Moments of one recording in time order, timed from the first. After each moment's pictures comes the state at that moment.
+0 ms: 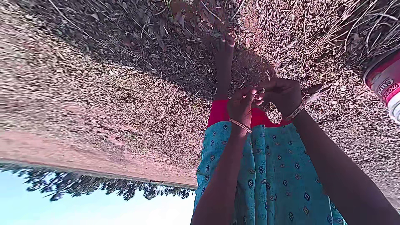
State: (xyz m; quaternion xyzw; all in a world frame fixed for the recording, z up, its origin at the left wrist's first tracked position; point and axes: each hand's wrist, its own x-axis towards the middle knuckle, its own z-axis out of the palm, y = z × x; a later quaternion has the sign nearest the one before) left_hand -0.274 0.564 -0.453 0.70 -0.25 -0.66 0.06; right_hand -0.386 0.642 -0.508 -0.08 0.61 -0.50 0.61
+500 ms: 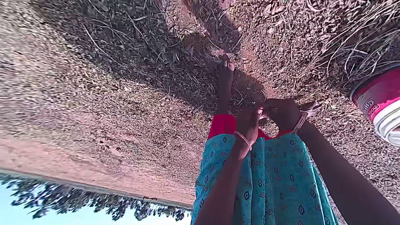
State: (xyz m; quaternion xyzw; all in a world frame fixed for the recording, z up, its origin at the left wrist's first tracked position) left_hand -0.289 0.563 -0.449 0.63 -0.41 -0.65 -0.13; right_hand -0.426 0.639 -0.493 -0.31 0.64 -0.32 0.63
